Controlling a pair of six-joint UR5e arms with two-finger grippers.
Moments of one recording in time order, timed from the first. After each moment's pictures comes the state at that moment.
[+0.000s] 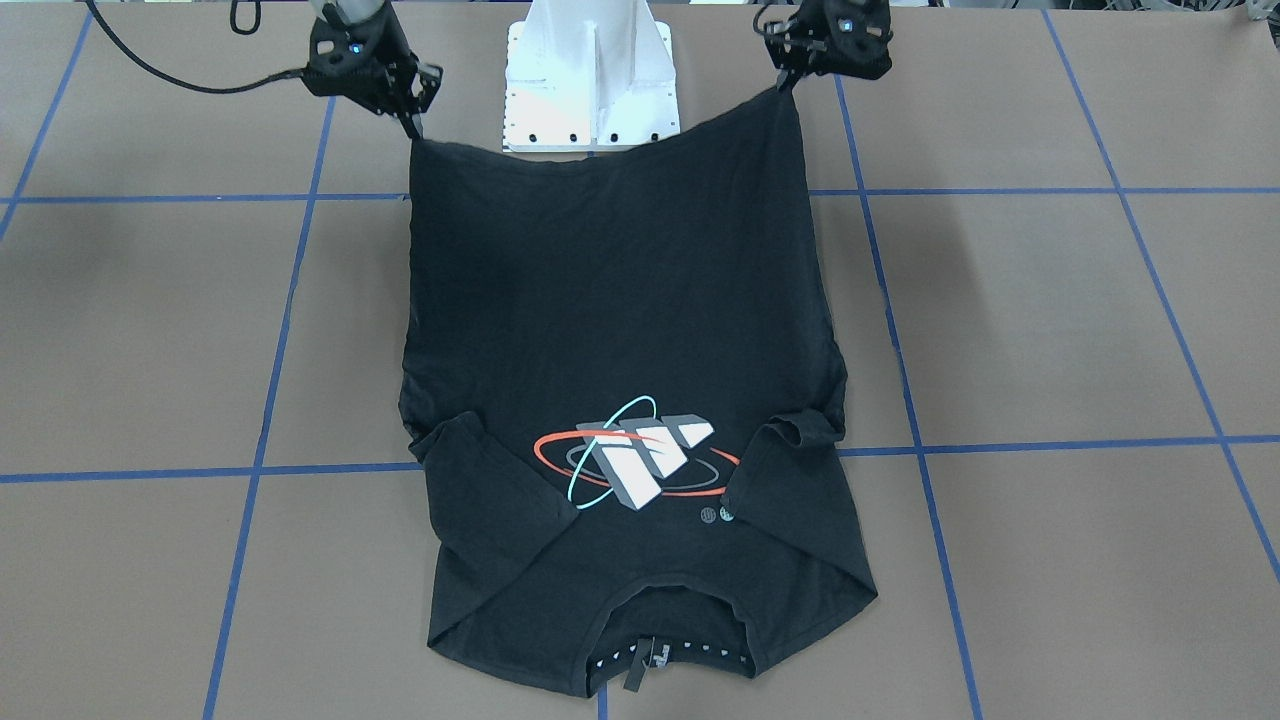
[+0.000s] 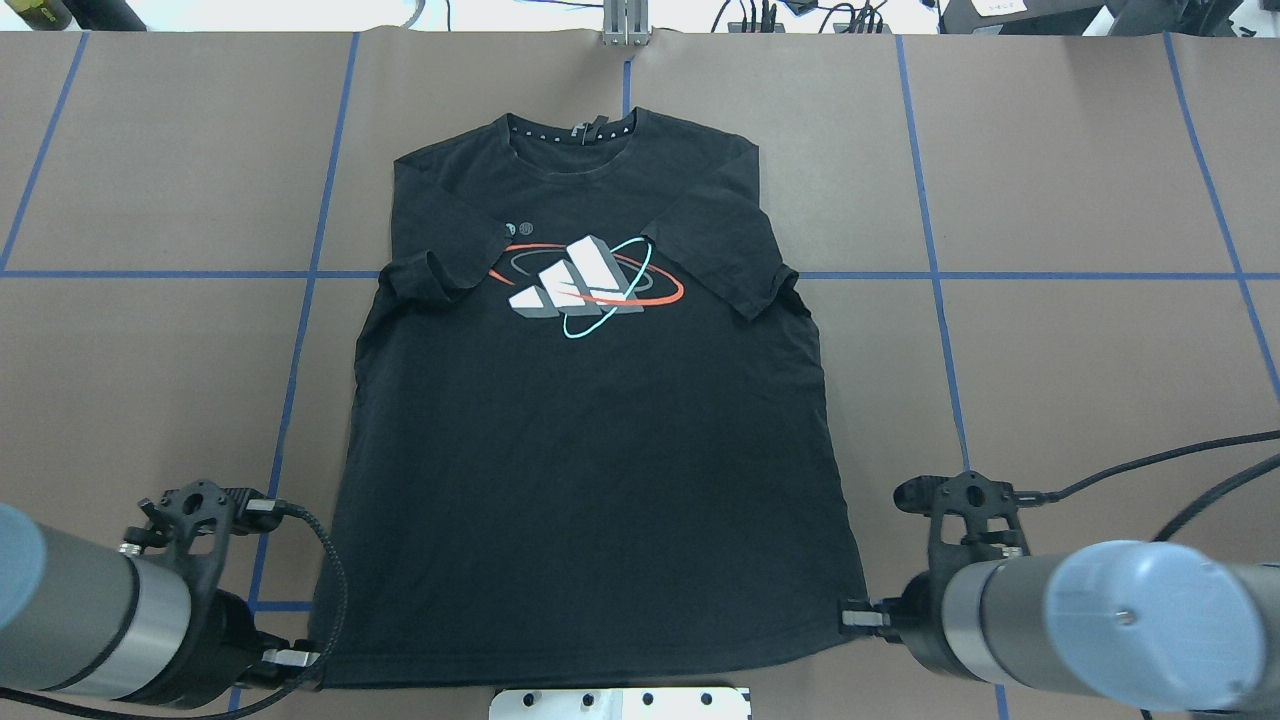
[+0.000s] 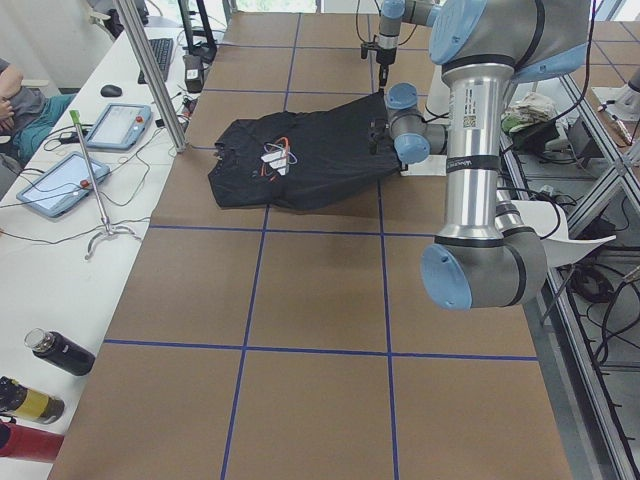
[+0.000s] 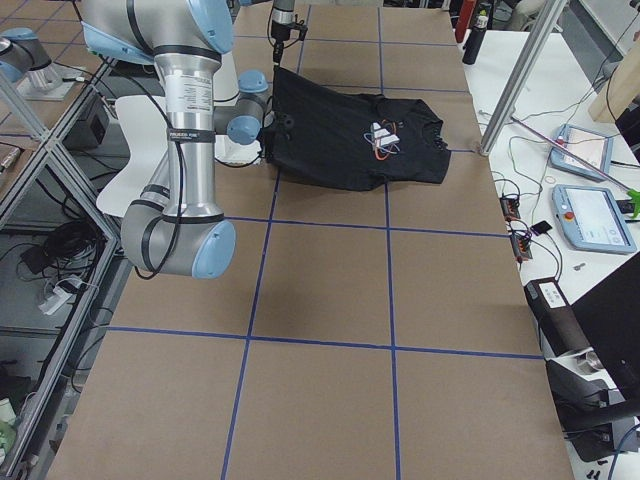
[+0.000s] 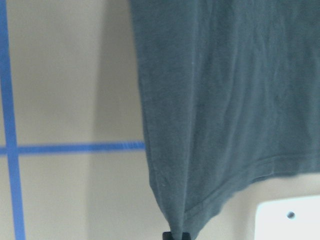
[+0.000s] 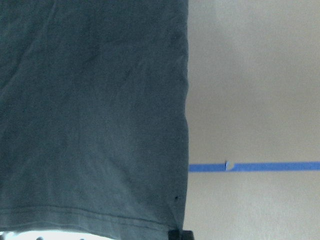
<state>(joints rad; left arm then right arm) -0.27 -1.53 -2.43 -1.75 -1.99 -1.40 0.17 -1.56 2.40 -1.48 1.73 1.52</state>
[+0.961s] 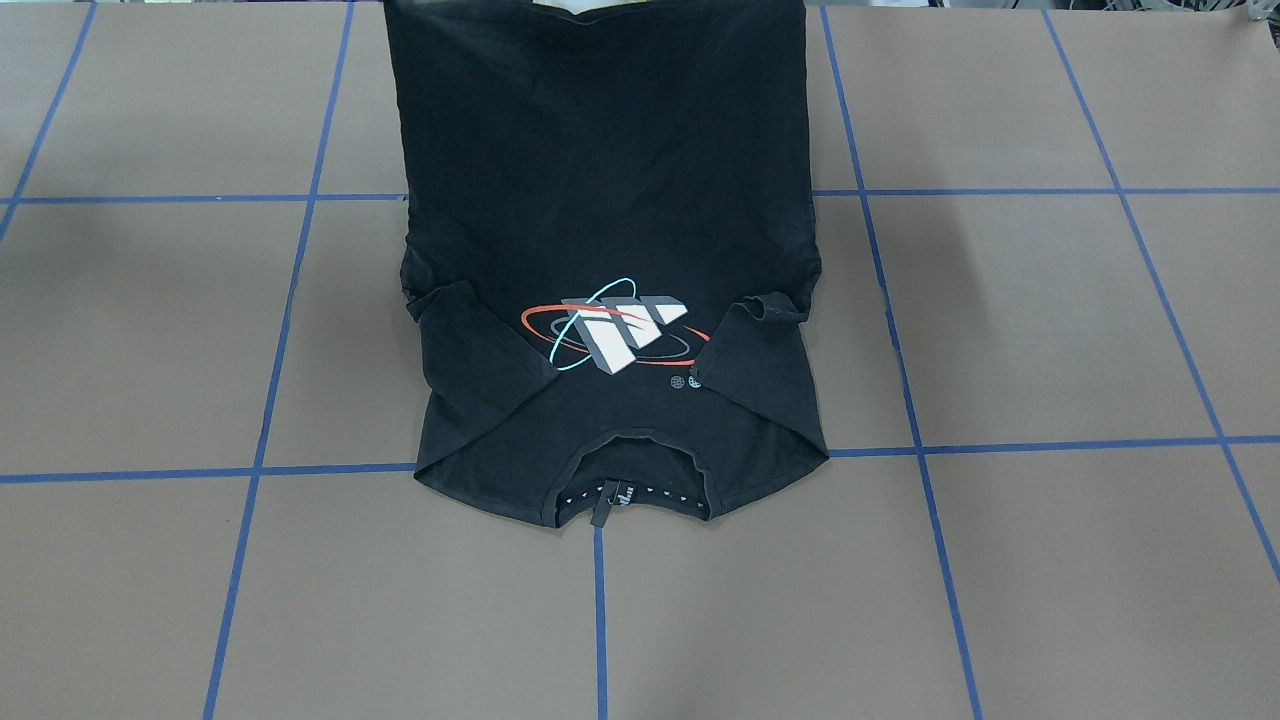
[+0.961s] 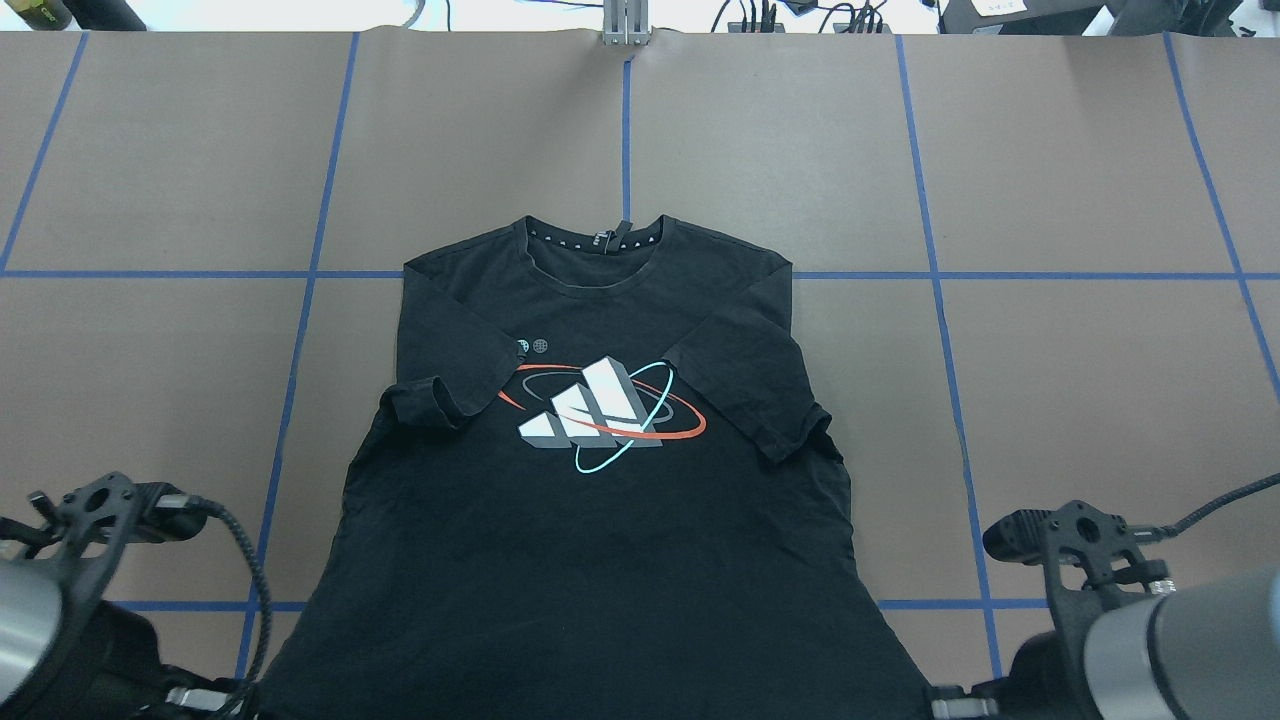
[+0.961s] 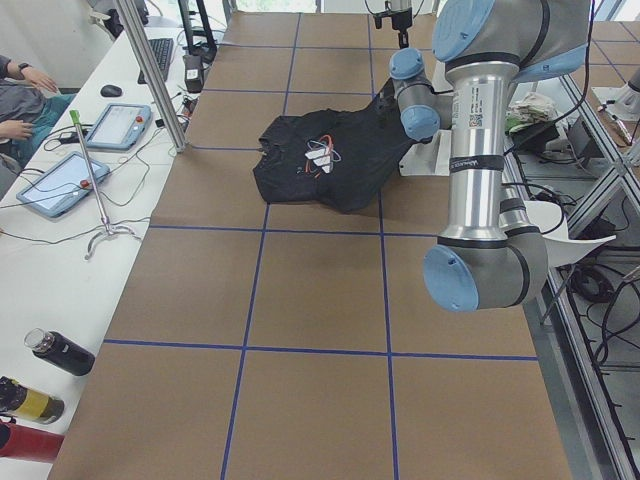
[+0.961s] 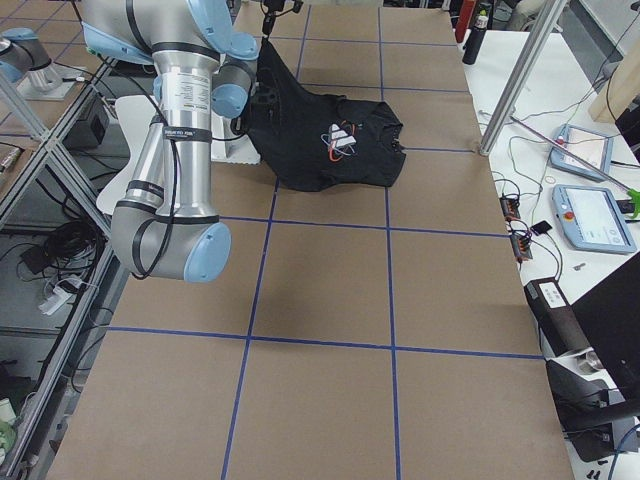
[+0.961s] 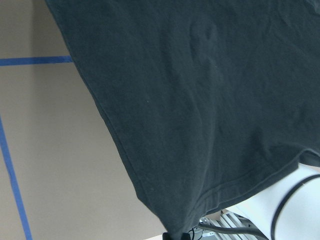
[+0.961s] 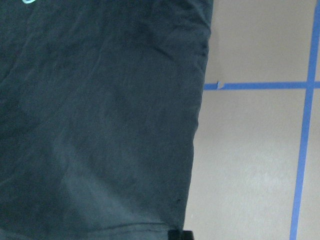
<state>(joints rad) -0.35 -1.55 -2.54 -1.63 -2.13 -1.39 0.19 -1.57 2.58 -1.66 1.87 1.50</state>
